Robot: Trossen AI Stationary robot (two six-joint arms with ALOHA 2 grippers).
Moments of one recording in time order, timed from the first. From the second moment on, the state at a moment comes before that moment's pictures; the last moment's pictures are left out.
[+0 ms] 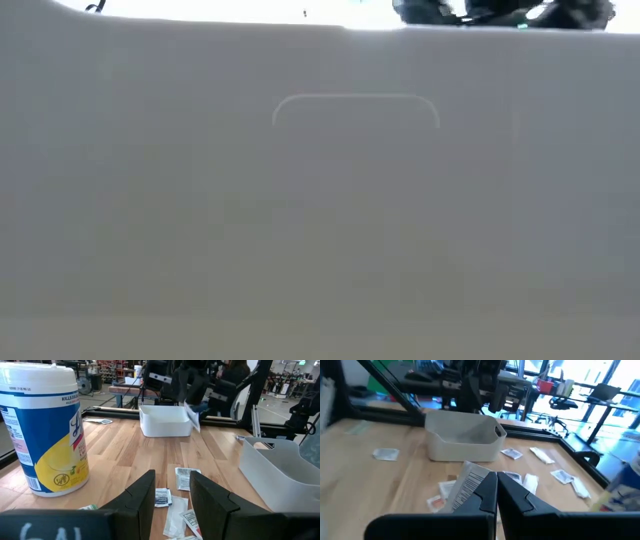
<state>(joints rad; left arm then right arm) 0.14 0.10 0.02 0.01 0.14 -0.06 0.14 1.60 0.66 0.78 0.28 -0.13</state>
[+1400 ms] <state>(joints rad) 0.14 0.36 0.02 0.36 0.07 -0.21 0.04 1.93 1.13 0.81 0.41 -0.27</state>
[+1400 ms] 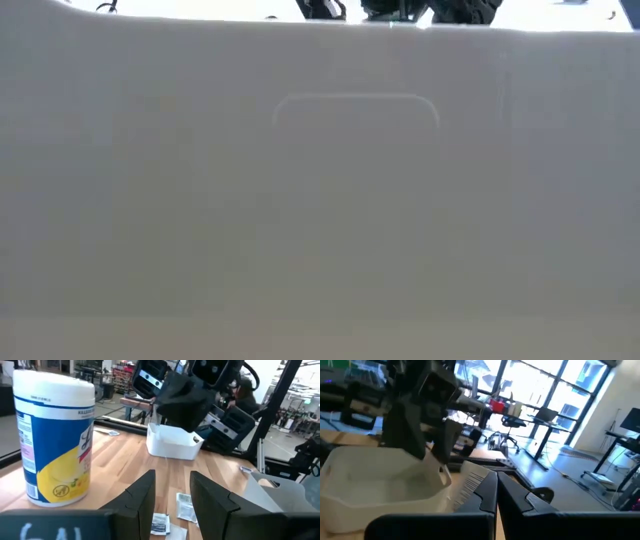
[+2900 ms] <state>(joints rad) 0.14 0.79 0.14 0.58 0.02 -0.24 0.07 1.93 1.13 0.84 0.44 -0.32</state>
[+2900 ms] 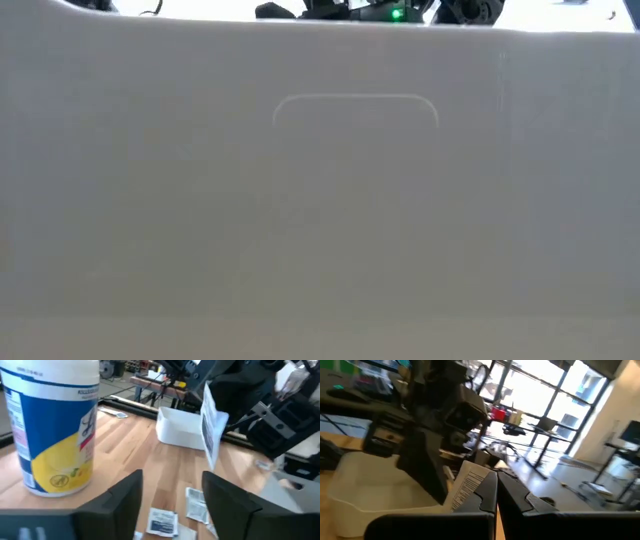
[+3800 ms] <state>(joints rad) 0.14 0.80 0.16 0.72 0.02 -0.18 0.05 1.93 1.13 0.88 0.42 -0.34</state>
